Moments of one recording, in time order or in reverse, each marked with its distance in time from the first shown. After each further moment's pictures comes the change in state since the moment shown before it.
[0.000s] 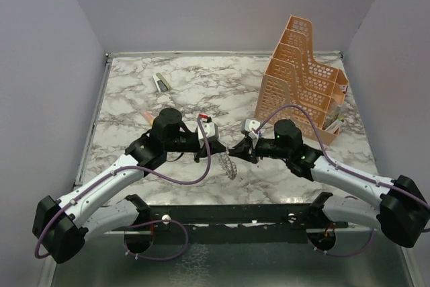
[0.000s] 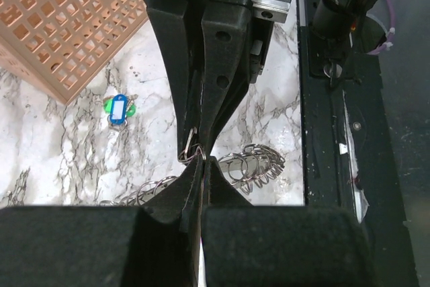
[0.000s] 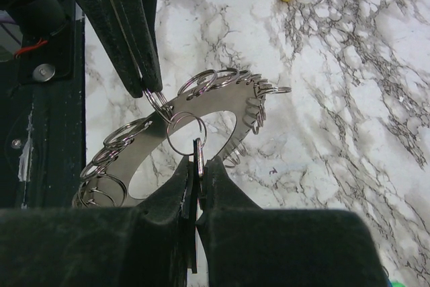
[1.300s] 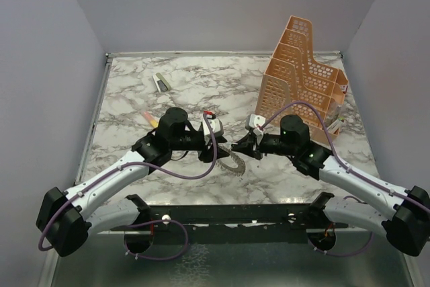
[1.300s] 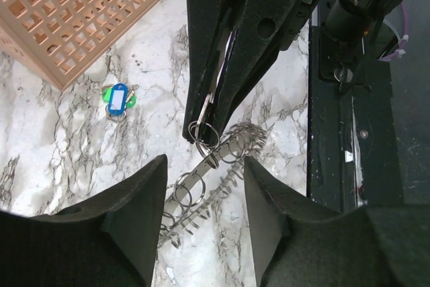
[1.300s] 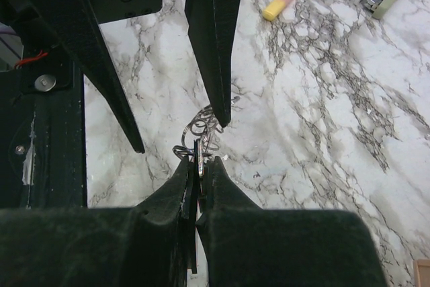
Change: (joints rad) left arm -0.011 0.061 -0.004 0.048 -0.052 -0.048; right arm -0.002 -0.086 0.087 -0.146 -0.004 -0.032
